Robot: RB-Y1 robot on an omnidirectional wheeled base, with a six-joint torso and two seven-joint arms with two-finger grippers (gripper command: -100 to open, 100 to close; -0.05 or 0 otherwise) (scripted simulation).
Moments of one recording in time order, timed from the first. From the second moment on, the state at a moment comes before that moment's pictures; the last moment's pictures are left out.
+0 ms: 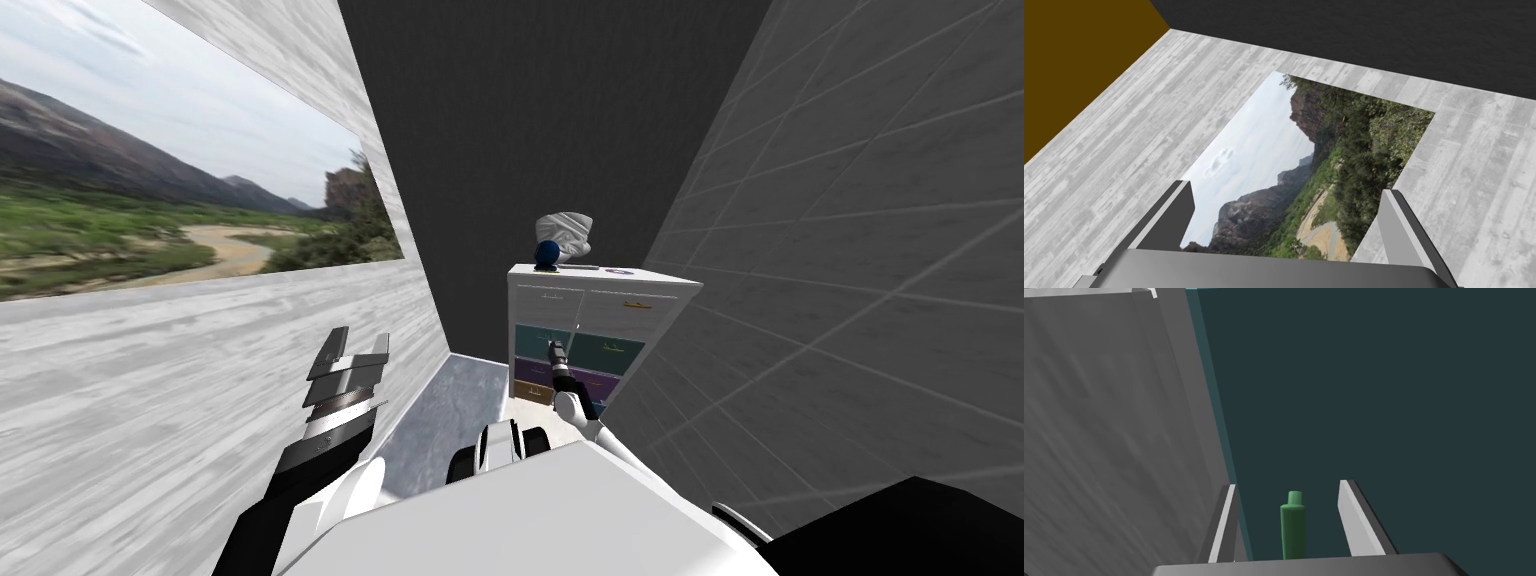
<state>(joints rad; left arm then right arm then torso) 0.54 0.00 0.04 -2.31 0.12 -0.44 -0.03 0.13 -0.43 0.44 -1.52 -1.30 -0.74 -2.27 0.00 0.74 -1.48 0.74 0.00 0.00</state>
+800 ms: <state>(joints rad) 0.53 0.00 0.04 -2.31 0.12 -0.44 -0.03 0.14 -0.43 0.45 -1.56 -1.30 -0.72 -2.25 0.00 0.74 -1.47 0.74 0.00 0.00</state>
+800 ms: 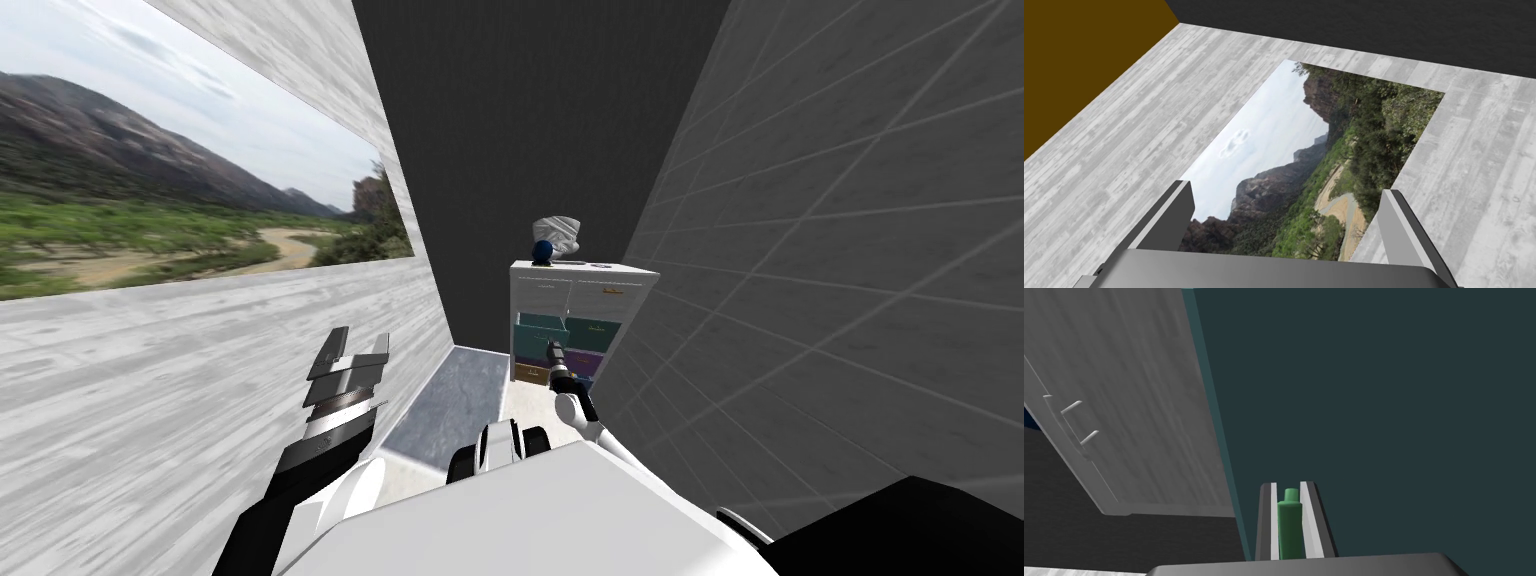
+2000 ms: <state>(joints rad) 0.54 0.00 0.04 -2.31 0.12 -0.44 -0.03 0.09 -0.46 0.32 -1.66 -1.47 -0.48 -2.10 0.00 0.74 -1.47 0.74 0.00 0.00</state>
